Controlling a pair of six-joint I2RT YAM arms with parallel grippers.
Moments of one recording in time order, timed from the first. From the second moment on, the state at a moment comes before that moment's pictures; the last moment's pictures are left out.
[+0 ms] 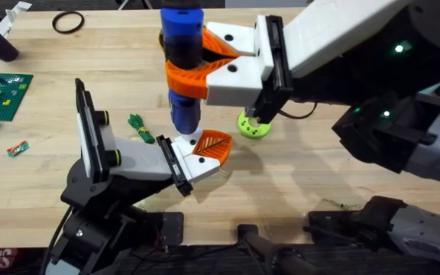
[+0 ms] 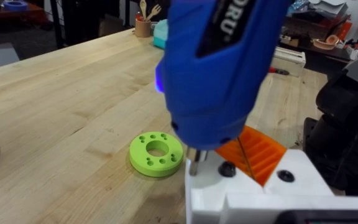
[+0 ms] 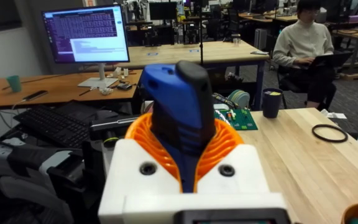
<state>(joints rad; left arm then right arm) -0.39 0.01 0.01 -0.06 0.71 -0.11 0.73 1.19 0.70 0.73 -0.76 0.23</state>
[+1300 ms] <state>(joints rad) -0.39 0.01 0.01 -0.06 0.71 -0.12 0.74 1.14 0.70 0.70 -0.74 0.34</state>
